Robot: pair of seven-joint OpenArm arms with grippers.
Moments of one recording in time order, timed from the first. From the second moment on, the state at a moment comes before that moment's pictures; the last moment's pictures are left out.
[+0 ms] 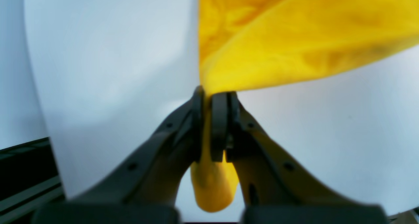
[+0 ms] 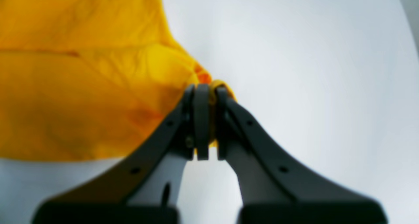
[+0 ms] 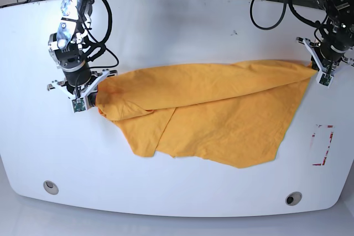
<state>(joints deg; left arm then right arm) 14.8 -15.8 -33.2 110.1 -11.9 -42.1 60.5 -7.8 6.1 17.6 109.3 0.6 22.4 -44.8</state>
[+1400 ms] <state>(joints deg) 25.3 -20.9 -37.0 110.0 -11.8 -42.3 57.7 -16.9 4.8 25.5 107.4 0.5 26.5 -44.3</state>
